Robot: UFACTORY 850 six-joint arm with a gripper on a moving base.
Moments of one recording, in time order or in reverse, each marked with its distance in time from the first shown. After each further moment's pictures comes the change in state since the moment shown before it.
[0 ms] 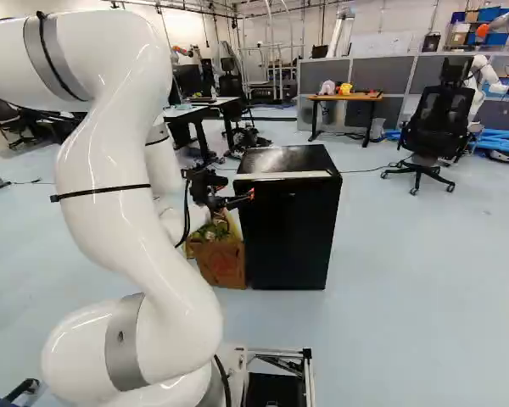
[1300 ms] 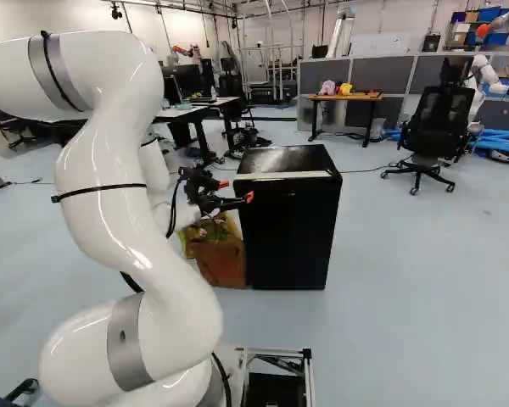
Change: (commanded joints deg) arm 5.9 -4.5 -7.1 18.2 0.0 0.0
